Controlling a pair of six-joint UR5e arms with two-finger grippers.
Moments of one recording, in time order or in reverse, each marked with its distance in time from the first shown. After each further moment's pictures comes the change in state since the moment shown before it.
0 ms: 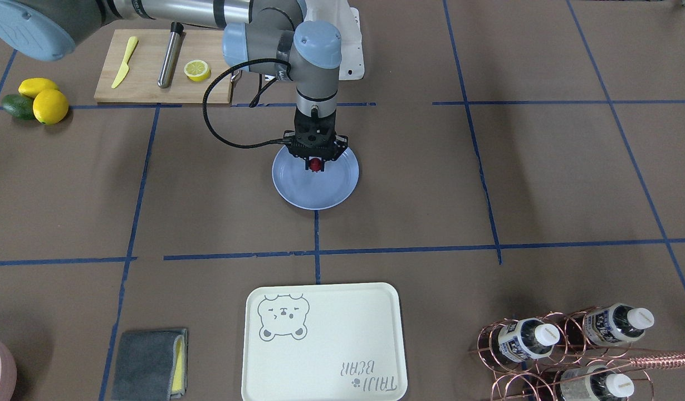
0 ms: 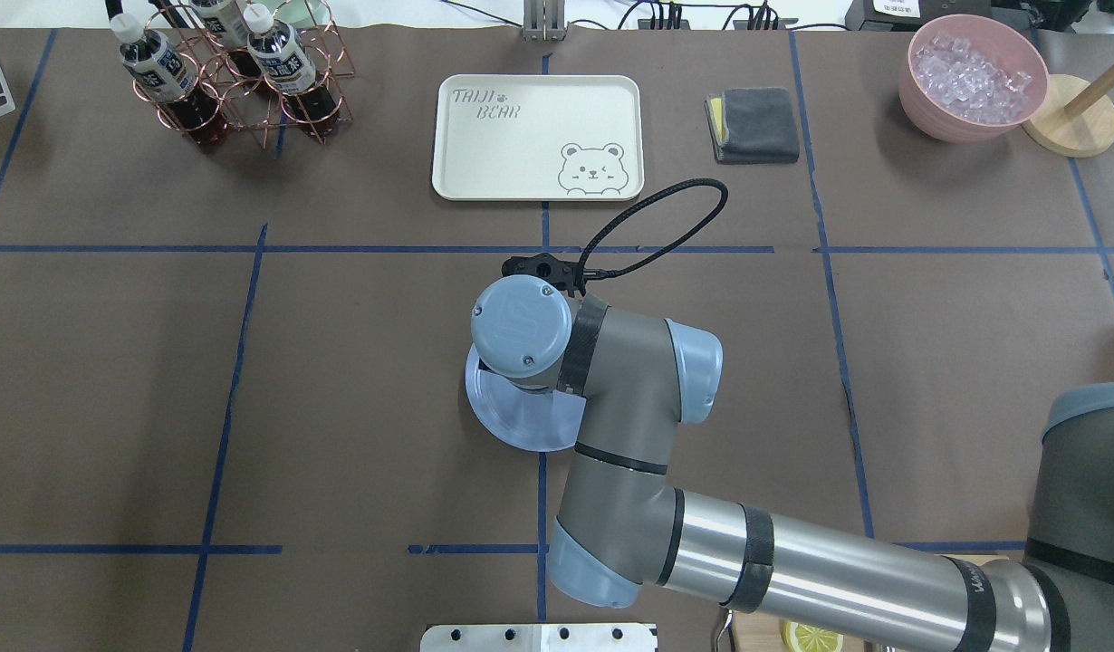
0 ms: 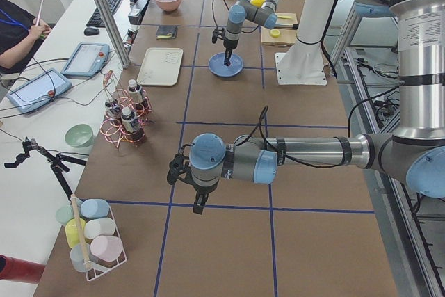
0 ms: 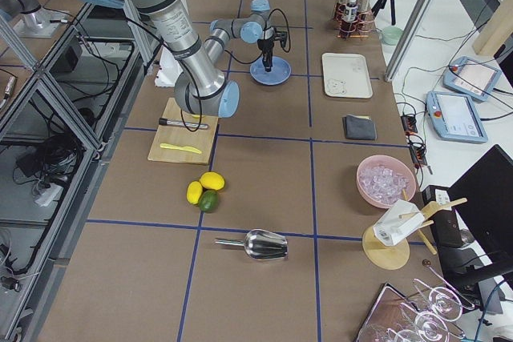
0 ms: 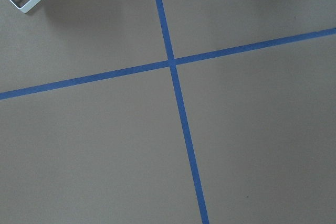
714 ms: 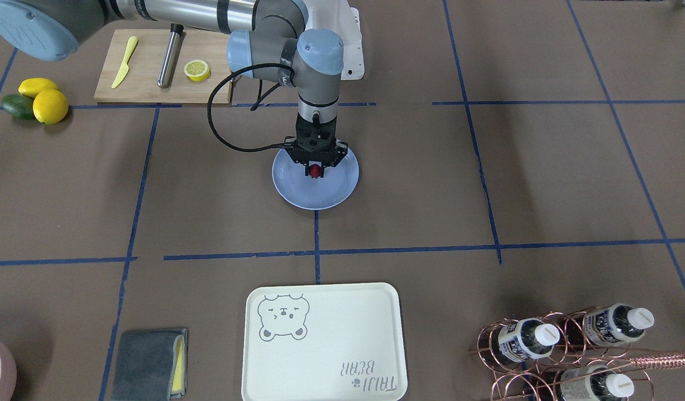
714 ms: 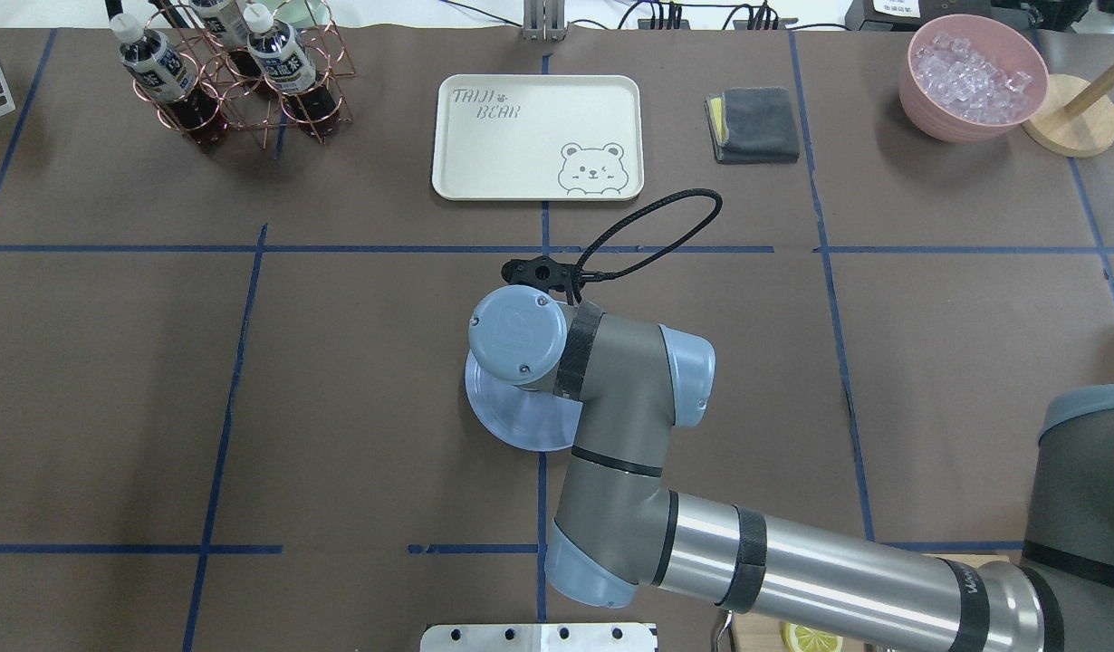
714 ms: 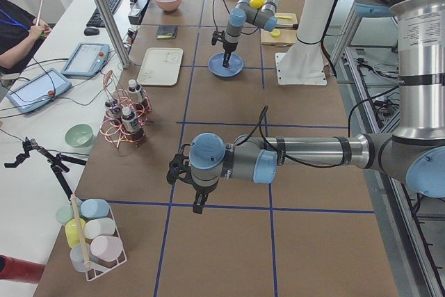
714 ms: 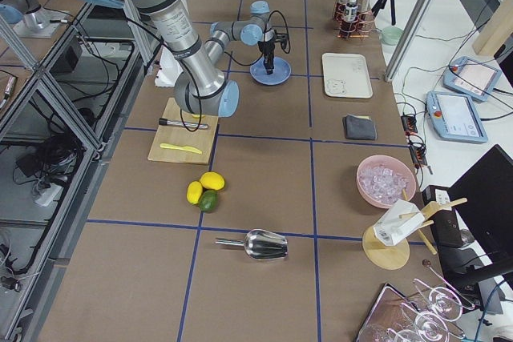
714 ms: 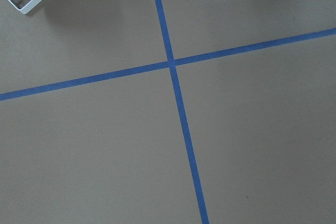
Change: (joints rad) left arm 0.001 -0.001 0.000 0.000 0.000 0.001; right arm -0.003 0.002 -0.016 0.012 -0.039 -0.002
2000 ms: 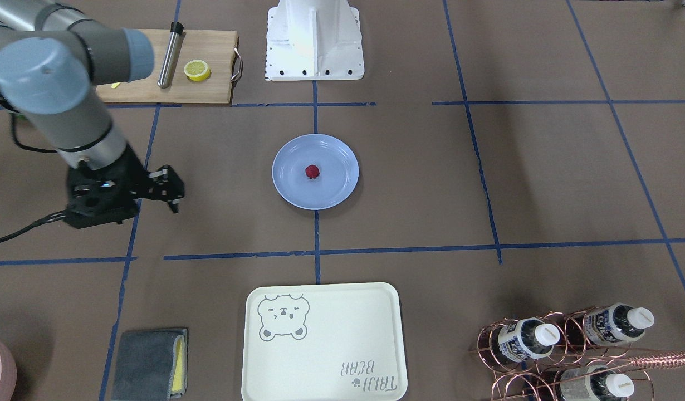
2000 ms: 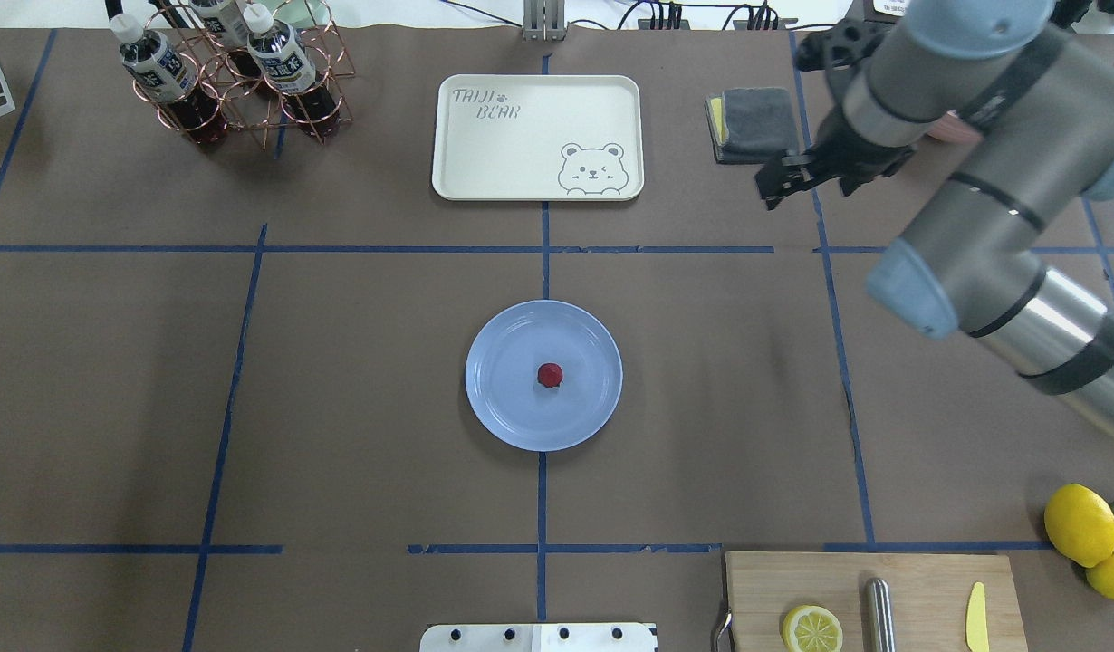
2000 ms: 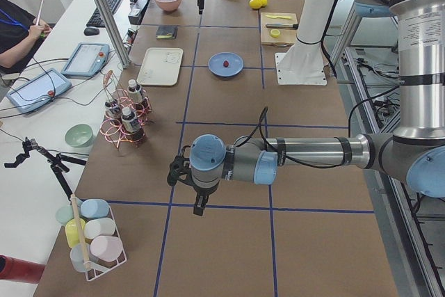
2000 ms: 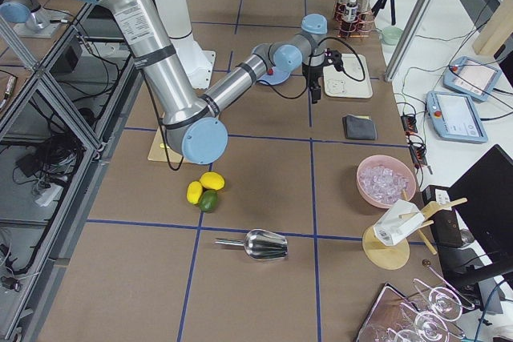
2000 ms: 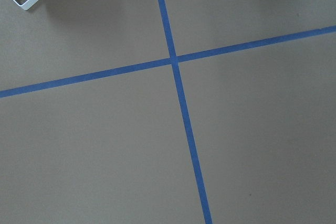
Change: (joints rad) left arm -0.002 0.008 0.002 -0.002 0.019 0.005; right arm 0.633 -0.424 0.292 0.002 0.517 -0.862
